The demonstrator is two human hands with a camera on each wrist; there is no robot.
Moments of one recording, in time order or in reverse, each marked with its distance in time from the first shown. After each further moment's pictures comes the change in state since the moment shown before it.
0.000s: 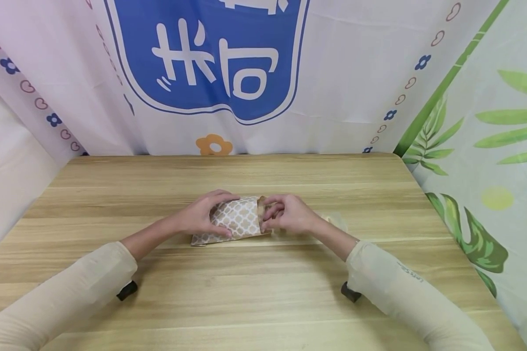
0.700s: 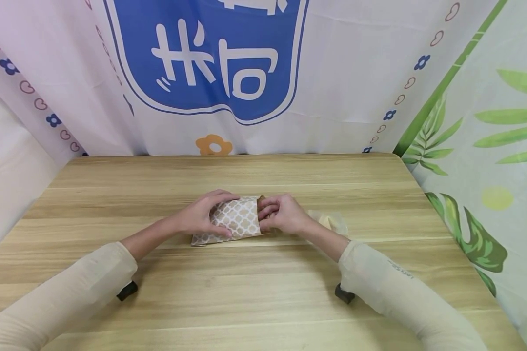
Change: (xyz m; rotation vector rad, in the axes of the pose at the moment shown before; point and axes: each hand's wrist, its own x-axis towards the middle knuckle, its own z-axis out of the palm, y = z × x) left_hand 0.000 0.000 0.000 -0.010 -0.006 -0.012; right_hand 0.009 0.000 0.015 0.178 0.068 0.020
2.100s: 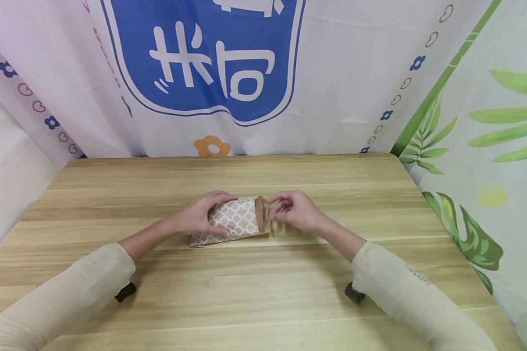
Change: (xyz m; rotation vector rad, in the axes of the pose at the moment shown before) left_hand 0.000 0.000 0.000 -0.017 0.011 0.022; right_hand -0.018 -0.001 -0.029 -0.098 0.012 -0.016
